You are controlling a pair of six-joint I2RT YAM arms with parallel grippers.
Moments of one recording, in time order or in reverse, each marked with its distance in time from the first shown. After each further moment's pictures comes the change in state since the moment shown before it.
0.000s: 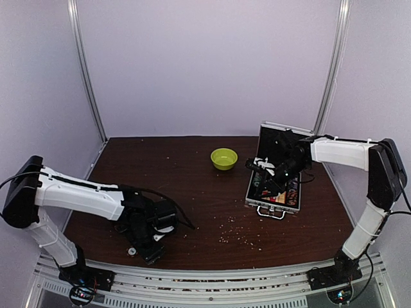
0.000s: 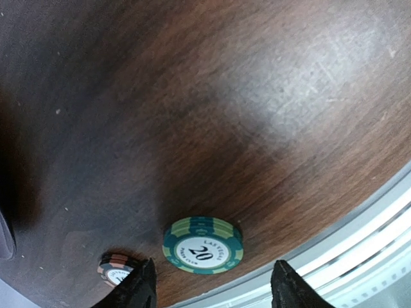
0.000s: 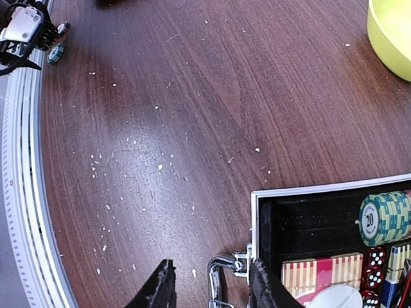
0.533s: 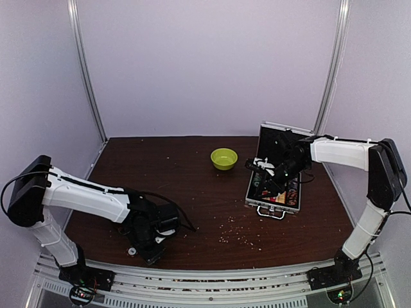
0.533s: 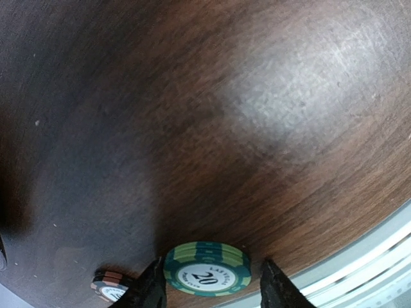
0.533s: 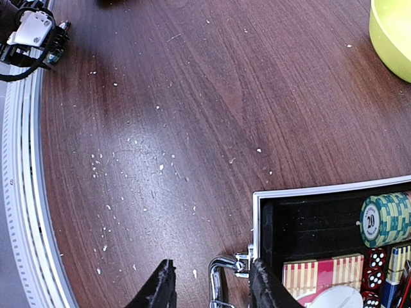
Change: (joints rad) left arm -0.001 0.054 -0.019 0.045 -0.004 -0.013; right arm 0.005 0.000 0.000 0.000 0.000 -0.003
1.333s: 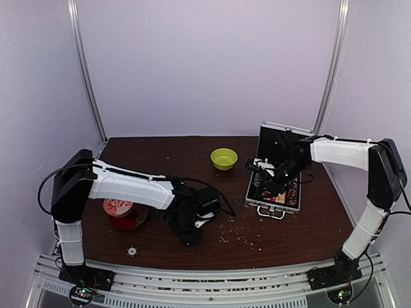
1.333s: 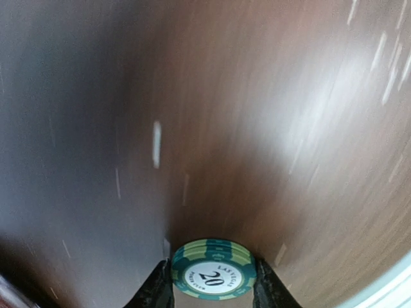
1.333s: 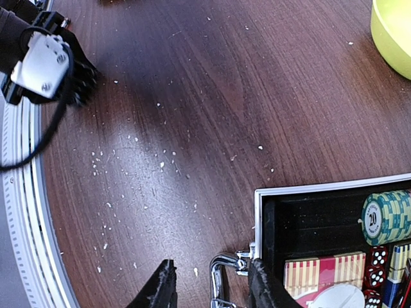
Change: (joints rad) left arm 0.000 0.335 0.432 0.022 -0.058 0.135; right arm 0.001 0.000 0.000 -0.008 0.003 -0.003
